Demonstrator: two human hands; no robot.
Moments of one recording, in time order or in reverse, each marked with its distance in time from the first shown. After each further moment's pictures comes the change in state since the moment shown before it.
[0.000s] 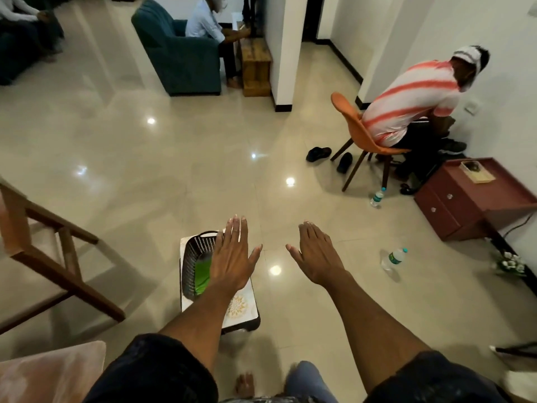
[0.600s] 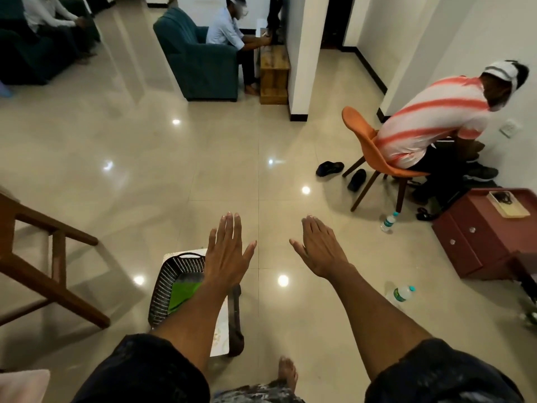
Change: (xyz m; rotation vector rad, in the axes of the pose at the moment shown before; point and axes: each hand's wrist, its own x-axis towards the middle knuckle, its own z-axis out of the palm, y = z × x) left_hand 0.132 0.088 0.000 -0.046 0.074 -0.153; right_hand 0.131 0.138 -0.059 -0.068 -0.011 -0.131
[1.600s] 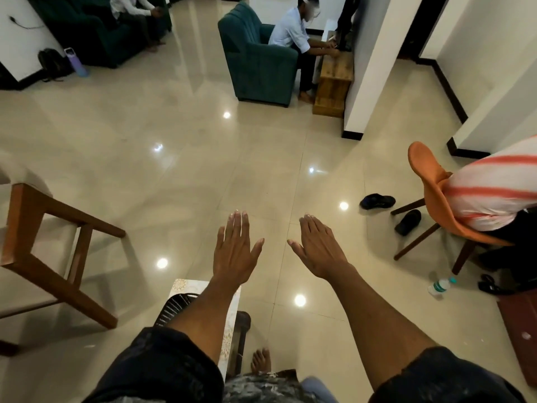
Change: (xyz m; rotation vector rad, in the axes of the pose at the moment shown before) left_hand 0.224 -0.058 0.015 0.078 0.127 -0.212; right_hand 0.279 -0.010 -0.025 -0.017 -0.055 -0.280
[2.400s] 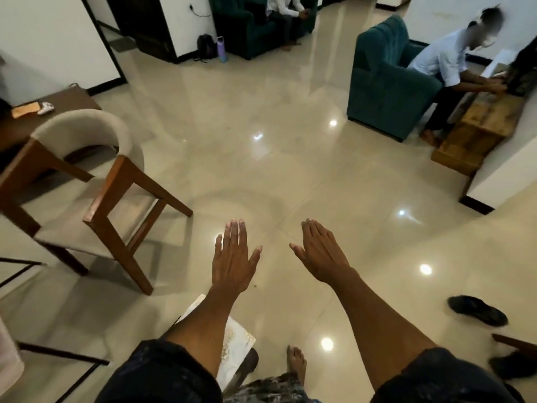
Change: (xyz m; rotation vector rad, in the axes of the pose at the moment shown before) left_hand 0.156 -0.097 0.017 0.040 0.083 -0.534; right_hand 0.310 -0.036 -0.022 -0.094 -0.136 -0.484
